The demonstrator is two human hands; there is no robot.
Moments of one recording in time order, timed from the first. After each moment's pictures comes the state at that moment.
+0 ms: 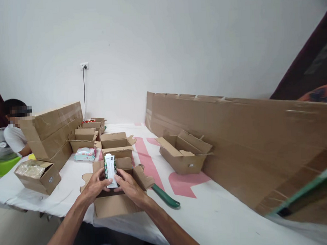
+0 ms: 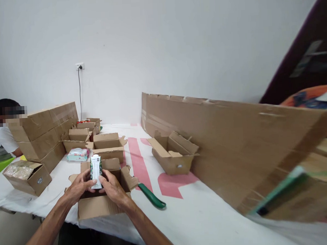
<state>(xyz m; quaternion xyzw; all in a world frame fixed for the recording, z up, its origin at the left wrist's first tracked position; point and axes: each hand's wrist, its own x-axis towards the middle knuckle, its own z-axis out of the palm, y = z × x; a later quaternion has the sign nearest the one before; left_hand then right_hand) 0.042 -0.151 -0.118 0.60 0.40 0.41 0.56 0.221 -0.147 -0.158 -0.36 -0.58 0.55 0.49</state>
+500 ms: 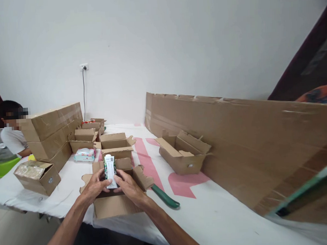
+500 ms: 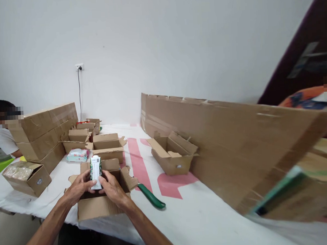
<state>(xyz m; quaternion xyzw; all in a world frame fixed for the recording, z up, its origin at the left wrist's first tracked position) 0.042 -0.149 -0.120 0.59 0.40 0.41 0.57 0.221 -0.146 -0.159 -0.36 -0.58 0.55 0.48</state>
